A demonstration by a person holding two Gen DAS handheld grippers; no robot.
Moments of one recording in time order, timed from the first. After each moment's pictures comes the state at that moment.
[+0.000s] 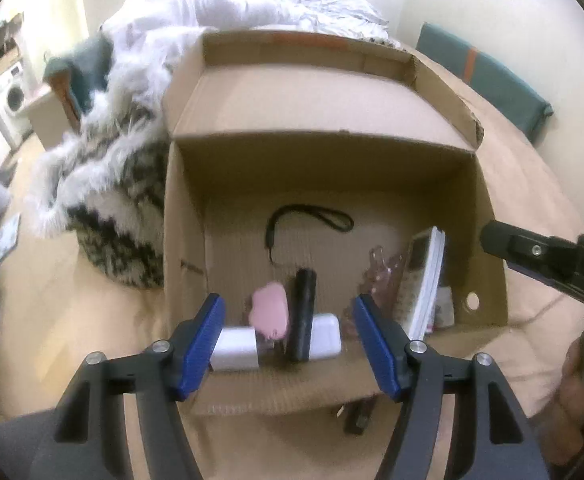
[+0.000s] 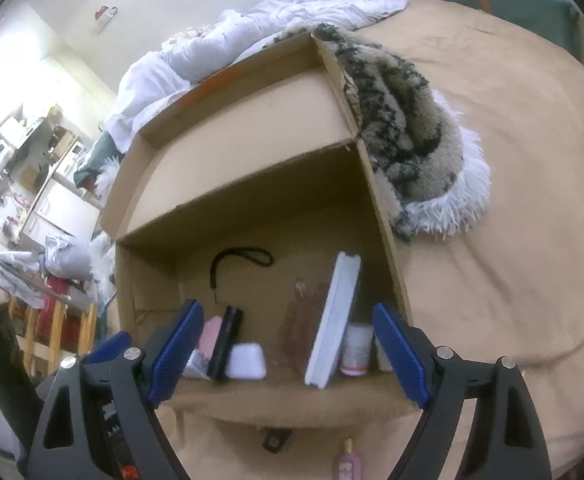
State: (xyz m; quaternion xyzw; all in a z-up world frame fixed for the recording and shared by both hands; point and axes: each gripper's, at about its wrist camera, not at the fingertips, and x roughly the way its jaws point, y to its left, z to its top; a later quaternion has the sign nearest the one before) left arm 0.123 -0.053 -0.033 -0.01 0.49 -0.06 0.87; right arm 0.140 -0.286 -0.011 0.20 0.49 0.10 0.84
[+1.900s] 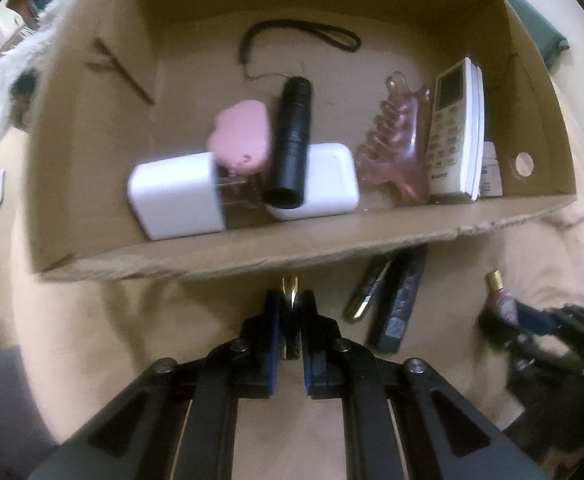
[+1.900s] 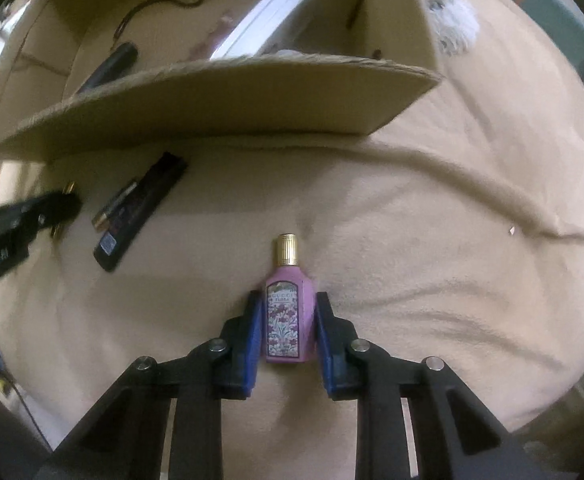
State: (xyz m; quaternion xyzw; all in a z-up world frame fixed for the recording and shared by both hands) left arm 0.076 -0.060 -0.139 0.02 0.61 -0.07 0.79; right arm 0.060 -0.240 -0.135 0.00 0.65 0.04 0.76
